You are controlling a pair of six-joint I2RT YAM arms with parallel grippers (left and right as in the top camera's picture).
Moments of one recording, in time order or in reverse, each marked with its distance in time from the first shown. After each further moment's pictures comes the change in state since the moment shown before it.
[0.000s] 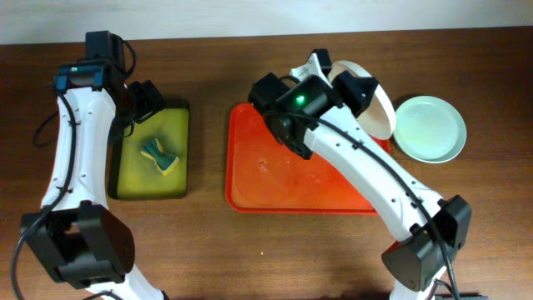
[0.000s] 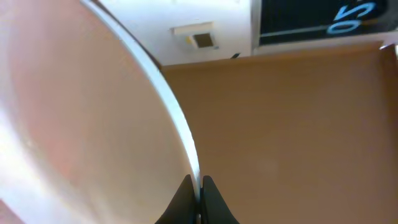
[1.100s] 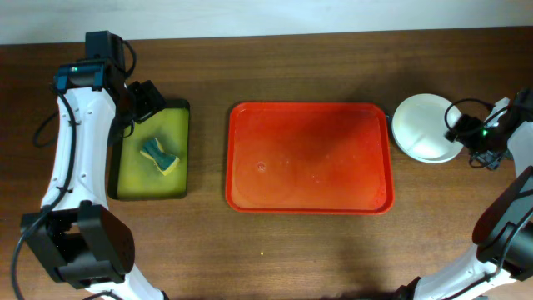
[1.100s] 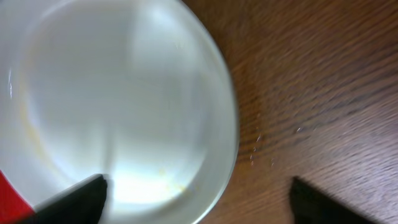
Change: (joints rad) left arm 0.000 0.000 0.000 -0.002 0.000 0.000; right arm -1.248 0.014 -0.566 0.879 -1.588 -0.085
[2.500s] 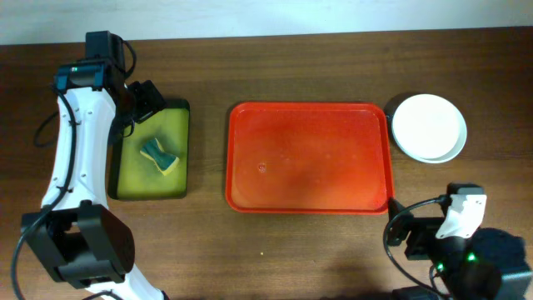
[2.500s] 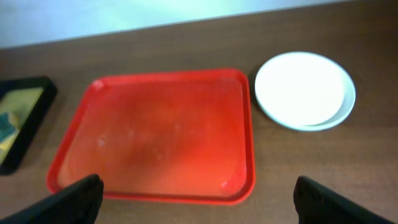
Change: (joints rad) left arm 0.000 0.000 0.000 0.003 0.000 0.000; right arm 0.672 -1.524 -0.499 -0.276 0.201 0.084
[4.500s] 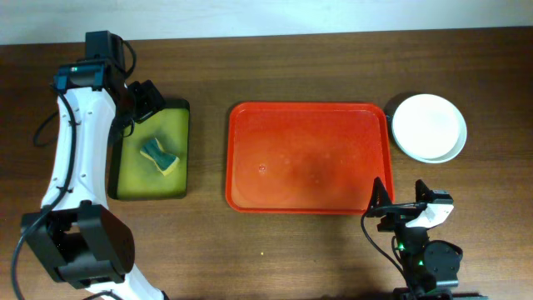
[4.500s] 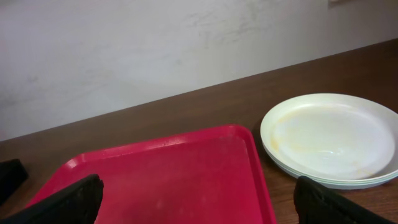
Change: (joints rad) left arm 0.000 0.000 0.000 0.000 0.000 0.000; right arm -0.083 -0.394 -0.867 0.928 0.007 0.104
